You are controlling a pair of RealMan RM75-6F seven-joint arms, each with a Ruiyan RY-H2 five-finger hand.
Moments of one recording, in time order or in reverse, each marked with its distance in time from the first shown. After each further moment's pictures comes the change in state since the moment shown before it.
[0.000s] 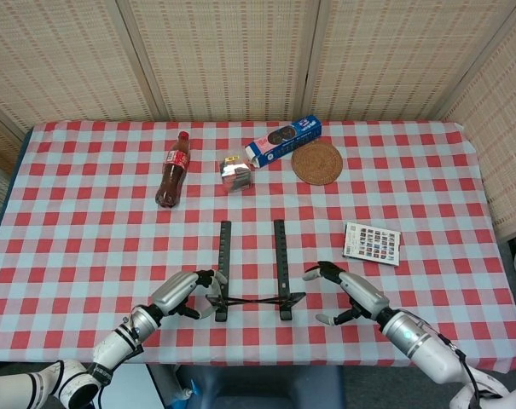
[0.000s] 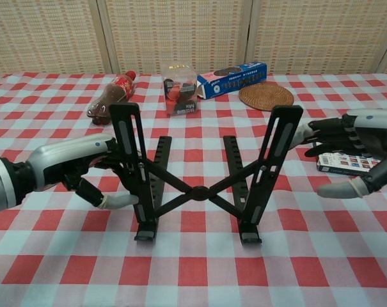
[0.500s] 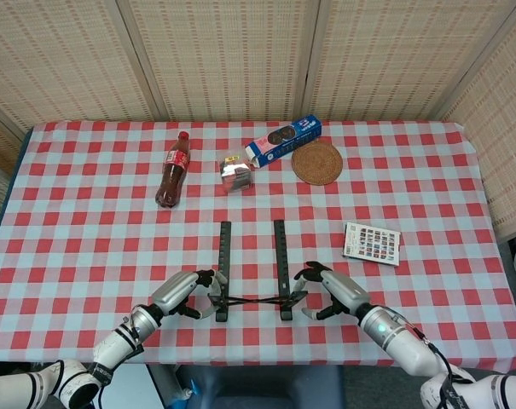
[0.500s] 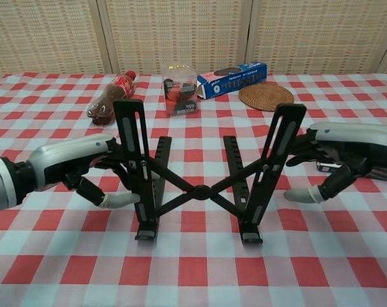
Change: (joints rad) left arm 0.000 0.002 -0.005 -0.006 -0.007 -0.010 0.000; right arm 0.055 -0.087 0.083 -0.042 0.276 -0.107 -0.302
